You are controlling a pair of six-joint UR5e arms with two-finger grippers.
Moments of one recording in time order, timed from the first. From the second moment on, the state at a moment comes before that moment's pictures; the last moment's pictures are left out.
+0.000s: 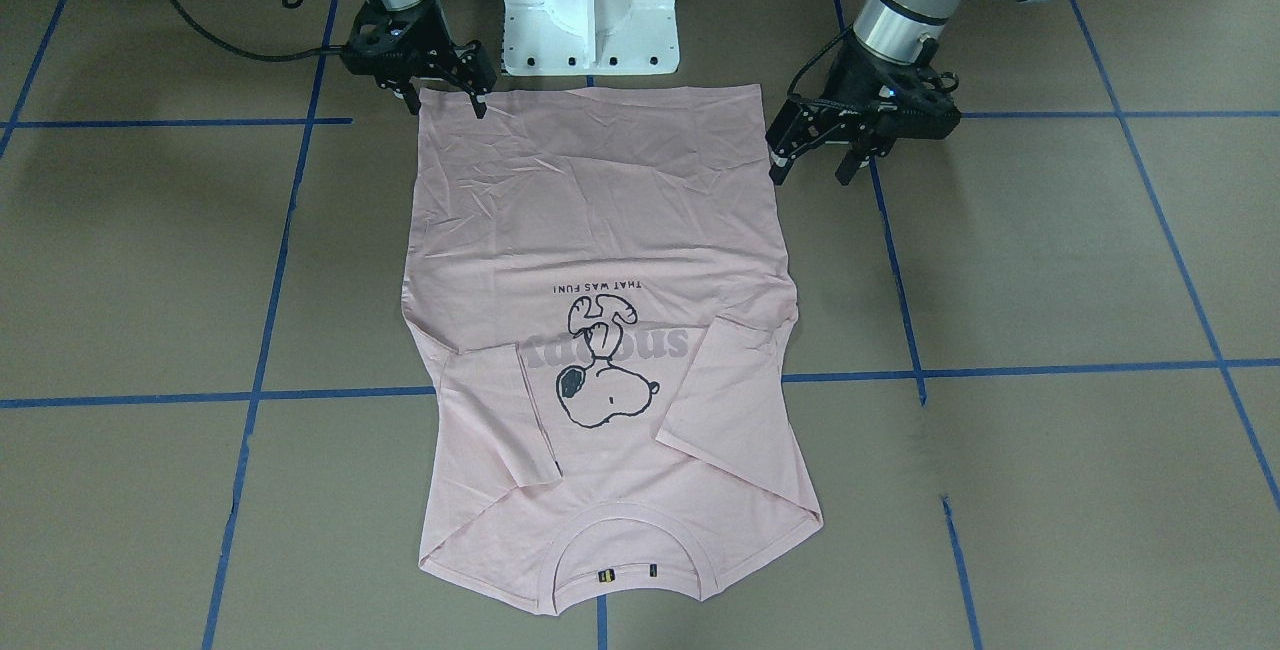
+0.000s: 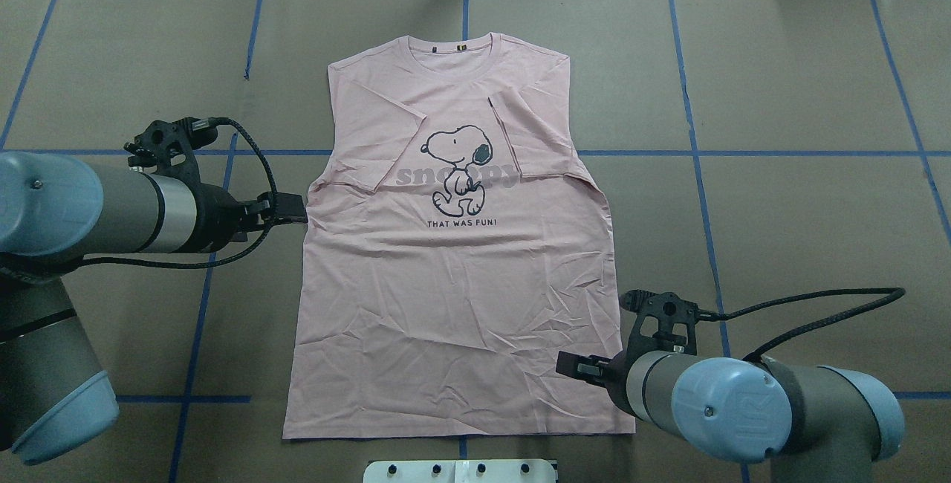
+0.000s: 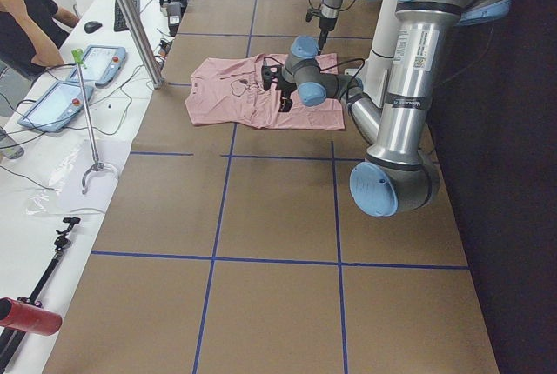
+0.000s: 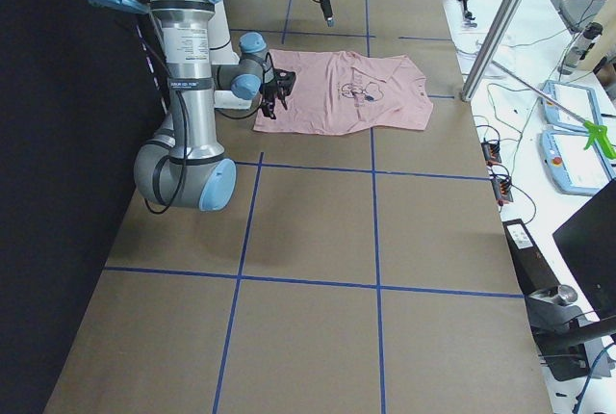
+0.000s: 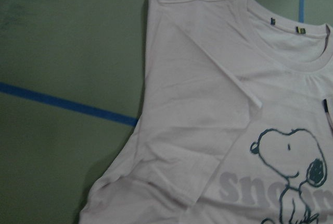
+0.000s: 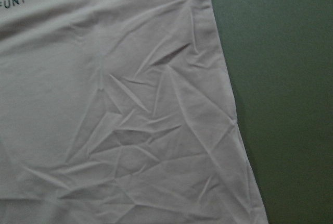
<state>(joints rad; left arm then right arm) -0.58 -1.75 -2.05 -1.97 -1.79 -1.46 0.14 -1.43 2.11 -1.37 1.50 1.70</state>
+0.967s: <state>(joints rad) -0.56 -1.75 -2.08 -1.97 -1.78 -1.47 0.08 -1.47 2.07 -1.37 1.55 1.71</state>
